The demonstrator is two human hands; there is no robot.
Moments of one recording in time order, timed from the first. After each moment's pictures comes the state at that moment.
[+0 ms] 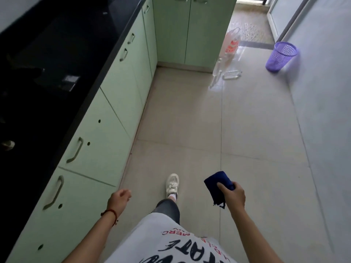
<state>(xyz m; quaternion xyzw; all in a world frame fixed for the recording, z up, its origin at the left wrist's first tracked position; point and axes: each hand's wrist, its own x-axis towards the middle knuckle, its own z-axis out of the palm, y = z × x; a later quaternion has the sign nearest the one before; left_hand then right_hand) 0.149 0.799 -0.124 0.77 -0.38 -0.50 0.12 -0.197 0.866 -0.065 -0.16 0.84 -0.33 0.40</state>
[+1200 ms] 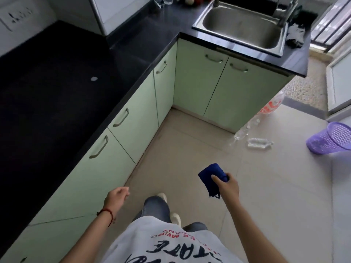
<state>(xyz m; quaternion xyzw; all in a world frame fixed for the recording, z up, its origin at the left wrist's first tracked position) -0.052 0.197 -0.102 0.80 -0.23 -0.50 0.24 -0.390 0.148 -0.035 -0.30 0.79 -0.27 0.47</state>
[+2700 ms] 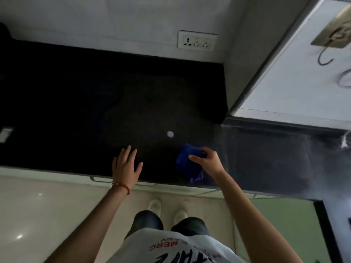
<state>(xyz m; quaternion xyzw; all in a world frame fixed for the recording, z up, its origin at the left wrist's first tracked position) 0.012 -0.135 -0.042 0.98 -0.06 -0.11 0.18 -0.037 -0.397 0.005 -0.76 0.27 0.11 0.57</state>
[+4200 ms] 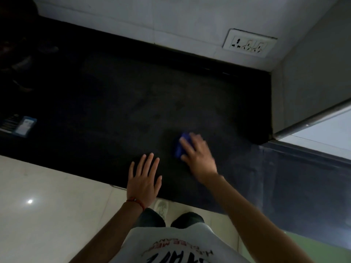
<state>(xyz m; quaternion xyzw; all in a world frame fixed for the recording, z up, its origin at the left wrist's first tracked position) 0.033 -0.109 -0.051 0.98 -0.11 -0.13 0.05 0.072 -0.313 -0.042 -0.98 -0.04 0.07 0.18</state>
